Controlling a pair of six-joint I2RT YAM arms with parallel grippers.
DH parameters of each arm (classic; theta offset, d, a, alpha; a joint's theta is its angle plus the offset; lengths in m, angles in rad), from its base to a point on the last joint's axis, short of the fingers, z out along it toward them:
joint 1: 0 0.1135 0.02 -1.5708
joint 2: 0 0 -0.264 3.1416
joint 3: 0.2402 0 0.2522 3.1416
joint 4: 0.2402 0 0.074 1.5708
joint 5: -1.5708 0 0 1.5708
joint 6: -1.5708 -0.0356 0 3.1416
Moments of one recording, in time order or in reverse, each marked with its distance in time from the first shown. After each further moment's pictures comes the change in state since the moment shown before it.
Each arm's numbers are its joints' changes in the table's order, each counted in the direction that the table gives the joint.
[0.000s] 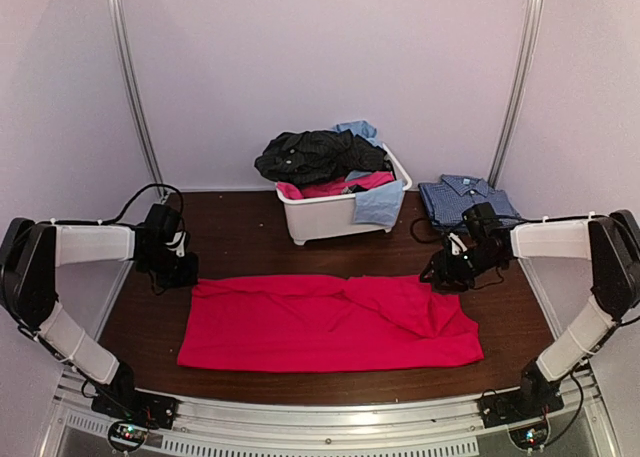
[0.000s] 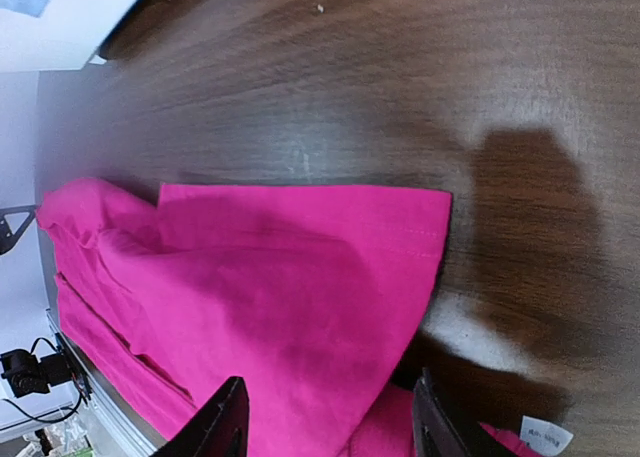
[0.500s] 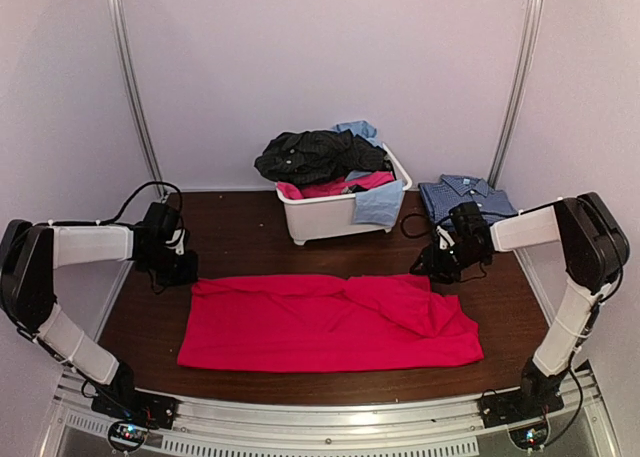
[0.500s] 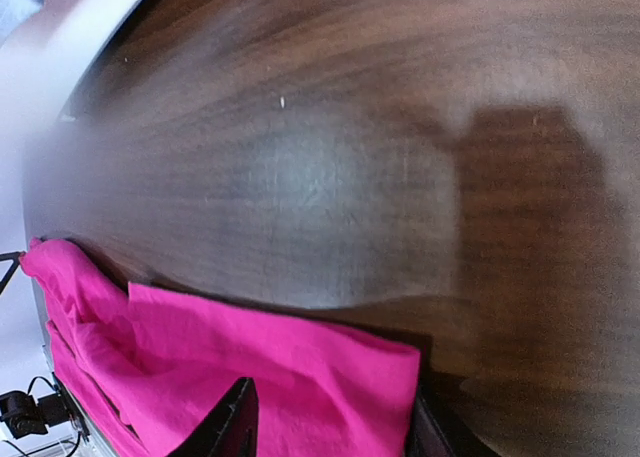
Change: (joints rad) left arm 0.000 -0.017 0.000 -0.007 -0.006 0.000; right arm -0.004 0.235 0.077 -0.166 -0.024 -0.043
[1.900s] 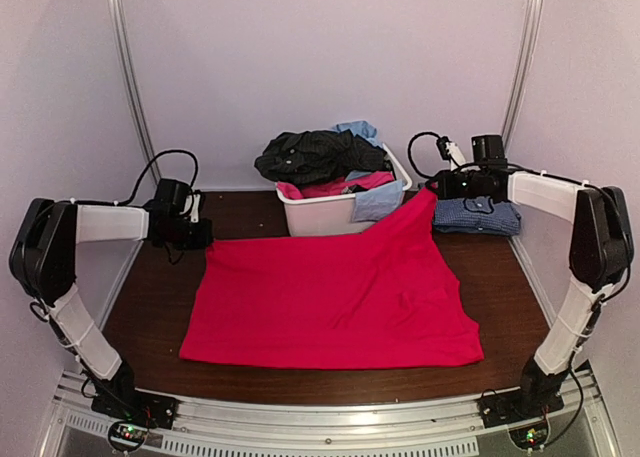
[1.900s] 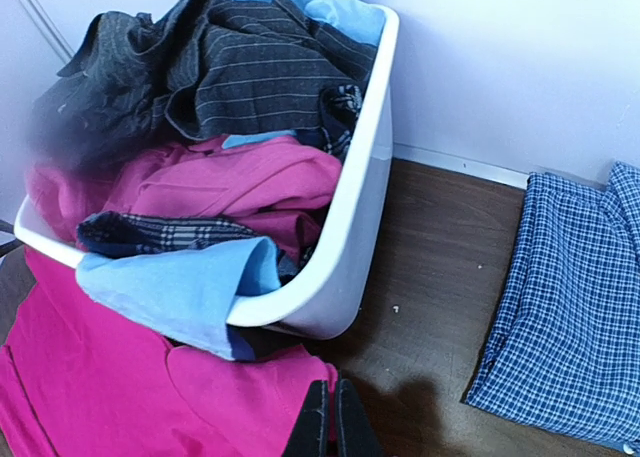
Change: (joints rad) left arm 0.000 0.210 0.214 -0.257 -0.030 -0.129; right arm -0.107 0.027 0.465 -0.050 -0.031 0.439
